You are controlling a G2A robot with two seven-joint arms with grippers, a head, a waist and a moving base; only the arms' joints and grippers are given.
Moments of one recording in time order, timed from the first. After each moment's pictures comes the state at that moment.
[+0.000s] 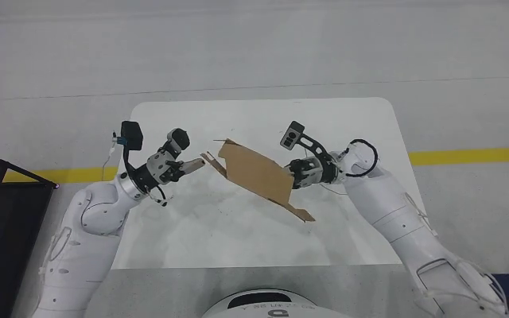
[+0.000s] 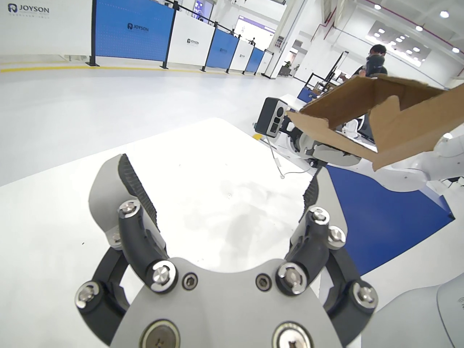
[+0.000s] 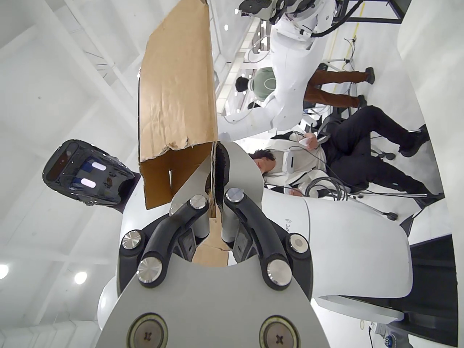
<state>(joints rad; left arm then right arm) 1.52 -1.01 -1.49 -1.72 0.46 -0.80 -0.30 -1.03 -1.17 0.99 -1.25 0.91 -0.03 1.52</state>
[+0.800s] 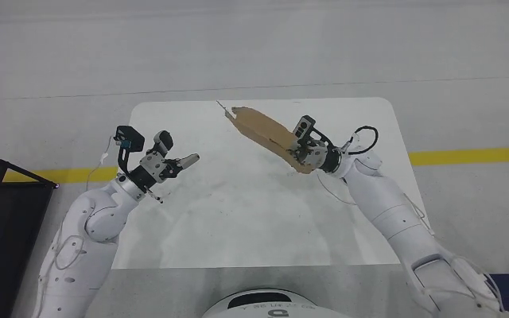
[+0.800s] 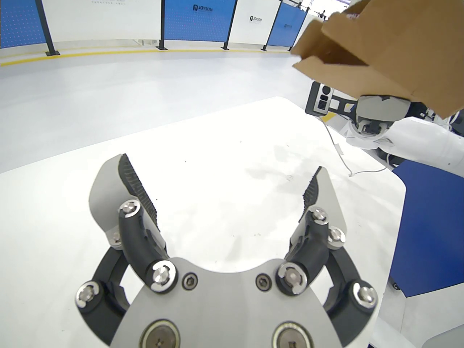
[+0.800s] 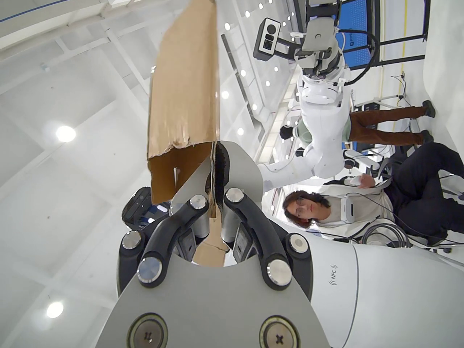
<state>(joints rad) 1.58 -1.02 -1.52 -1.75 0.74 -0.59 -0.20 -1.02 -1.20 1.02 -1.08 1.07 0.09 1.37</state>
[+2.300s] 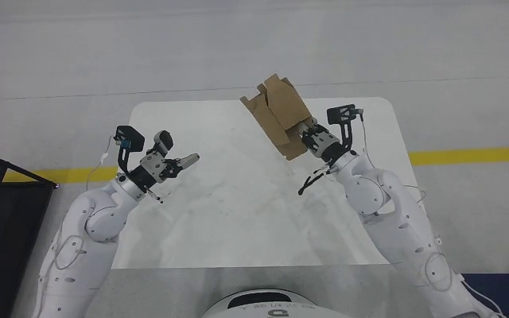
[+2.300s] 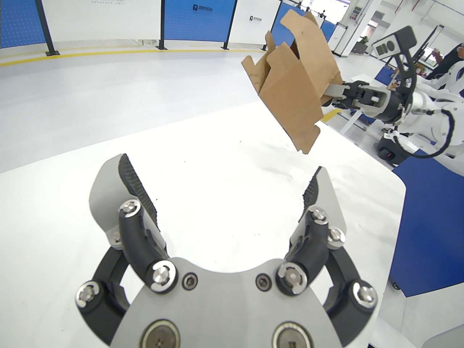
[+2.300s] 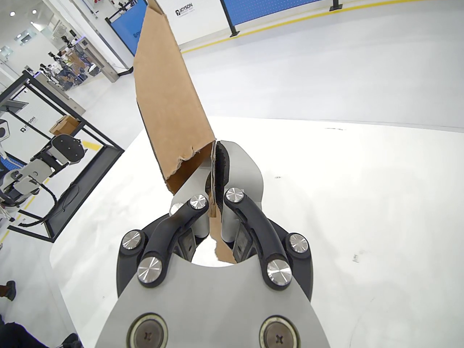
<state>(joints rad) 1.58 -1.02 -1.52 -1.75 0.74 -0.59 -0.20 -1.36 -1.09 1.19 -1.78 -0.66 -0.04 0.26</state>
